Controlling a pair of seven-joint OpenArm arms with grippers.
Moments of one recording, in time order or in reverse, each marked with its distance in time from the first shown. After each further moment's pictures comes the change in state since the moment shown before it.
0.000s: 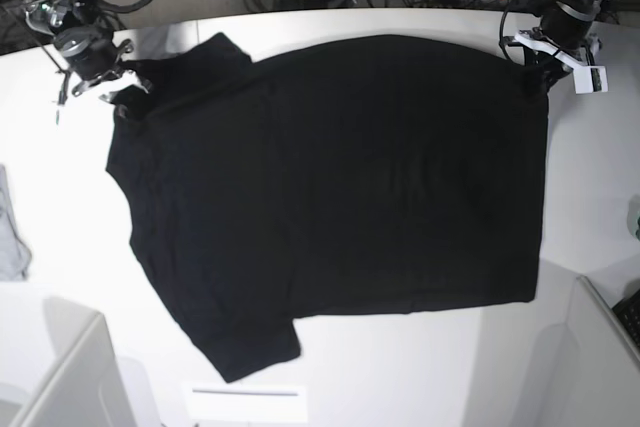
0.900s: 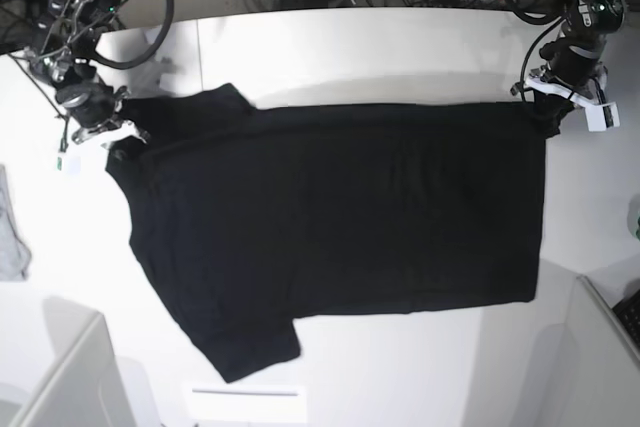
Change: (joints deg) left arm -12.7 3.2 -4.0 -0.4 0.4 4.6 11.7; right arm 14.8 -0.3 -0.3 -10.1 -8.8 0.0 -3.1
